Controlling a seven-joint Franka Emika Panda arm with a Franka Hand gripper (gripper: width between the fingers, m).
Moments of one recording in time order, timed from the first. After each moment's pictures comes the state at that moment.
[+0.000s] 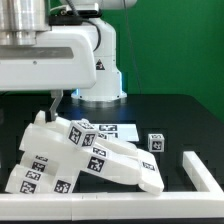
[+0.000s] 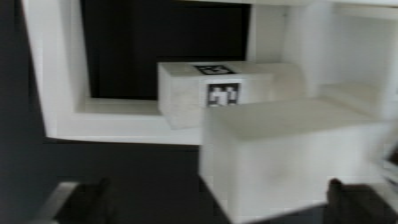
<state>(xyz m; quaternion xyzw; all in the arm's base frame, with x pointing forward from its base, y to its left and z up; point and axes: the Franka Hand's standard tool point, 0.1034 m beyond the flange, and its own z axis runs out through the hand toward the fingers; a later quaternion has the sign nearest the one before) 0.637 -0.139 0.123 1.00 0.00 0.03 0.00</state>
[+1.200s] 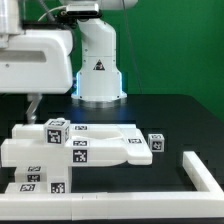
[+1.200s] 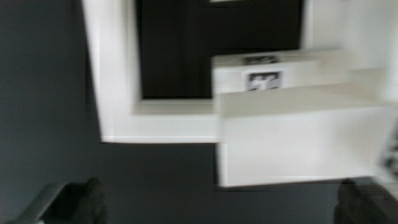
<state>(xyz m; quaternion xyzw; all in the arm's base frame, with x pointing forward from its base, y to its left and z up) 0.638 -0.147 0.143 1.00 -0.03 0.03 -0.01</state>
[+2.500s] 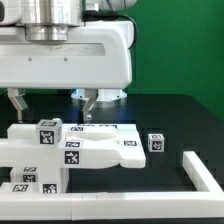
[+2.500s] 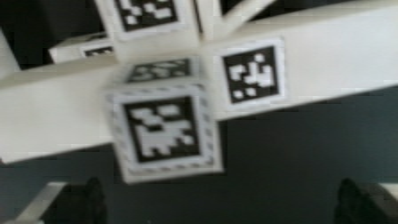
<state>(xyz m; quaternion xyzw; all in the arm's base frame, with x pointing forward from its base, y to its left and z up) 0.656 -0.088 0.136 0.99 -0.10 0.05 -0.01</state>
